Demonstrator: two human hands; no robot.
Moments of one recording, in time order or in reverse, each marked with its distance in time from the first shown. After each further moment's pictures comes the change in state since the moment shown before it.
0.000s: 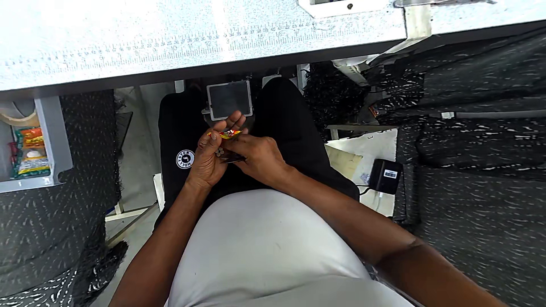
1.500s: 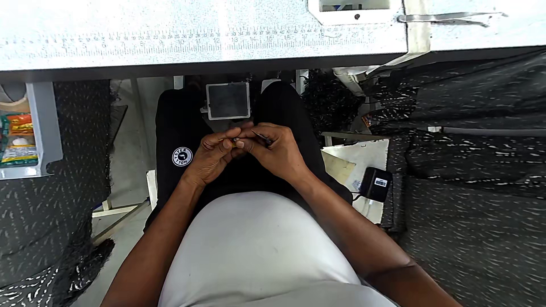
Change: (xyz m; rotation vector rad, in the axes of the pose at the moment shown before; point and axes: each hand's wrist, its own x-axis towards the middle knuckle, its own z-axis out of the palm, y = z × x) left_hand 0.000 0.002 -0.006 0.084 -0.147 -0.061; right_hand 0.006 0.001 -0.042 0.484 0.080 0.255
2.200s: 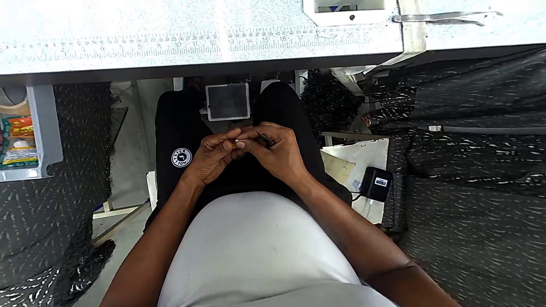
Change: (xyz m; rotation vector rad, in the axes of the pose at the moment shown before) left_hand 0.000 0.000 -0.001 0.005 0.004 -0.031; right_hand -0.003 0.001 0.000 0.040 0.072 -0.048
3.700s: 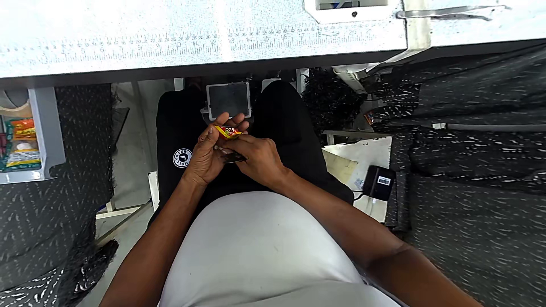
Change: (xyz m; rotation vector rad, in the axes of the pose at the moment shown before) left_hand 0.003 0.003 0.002 -0.167 0.159 -0.014; right_hand -0.008 0.030 0.037 -0.481 -0.104 -0.264
